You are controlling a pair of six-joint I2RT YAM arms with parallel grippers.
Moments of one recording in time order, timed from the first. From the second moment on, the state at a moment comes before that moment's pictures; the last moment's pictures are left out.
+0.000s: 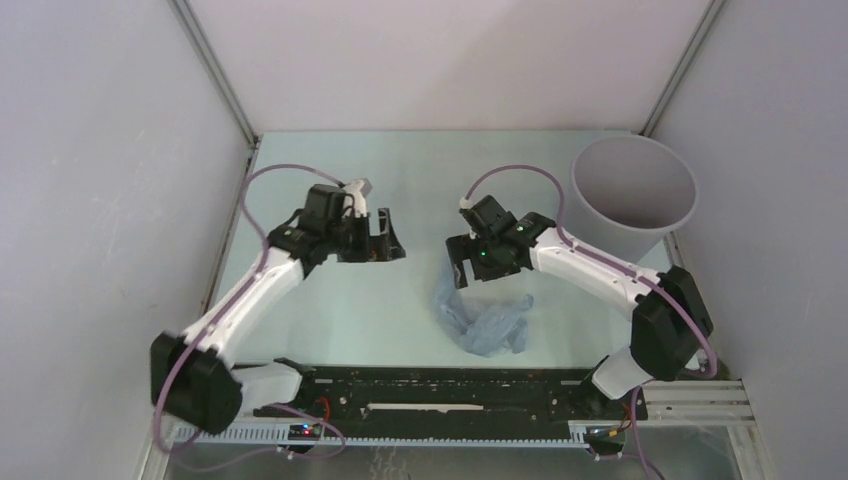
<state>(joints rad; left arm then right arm) -0.37 1.14 0.97 -0.58 0.27 -0.38 0.73 1.56 1.21 -0.75 -0.08 0.43</state>
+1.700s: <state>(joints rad) -0.04 1.36 0.68 0.06 0.54 -0.90 0.47 1.35 0.99 -0.60 -0.43 0.60</state>
